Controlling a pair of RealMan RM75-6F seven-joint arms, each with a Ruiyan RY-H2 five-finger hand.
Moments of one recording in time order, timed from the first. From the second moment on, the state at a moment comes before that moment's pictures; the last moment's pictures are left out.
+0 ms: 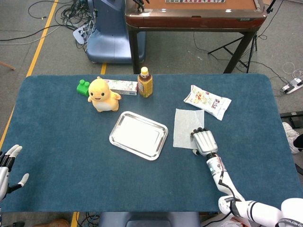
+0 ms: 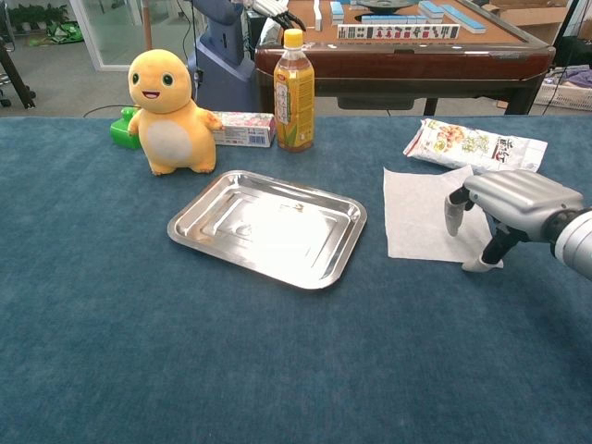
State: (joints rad) left arm -0.03 -1.14 -0.04 -1.52 1.48 1.53 -0.05; right arm 0.55 -1.69 0.17 -1.27 -1.15 1.02 -0.46
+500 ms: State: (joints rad) left arm -0.02 -1.14 -0.04 -1.50 1.48 1.53 -0.06; right arm 0.57 -1.70 0.17 -1.23 -1.13 1.02 -0.47
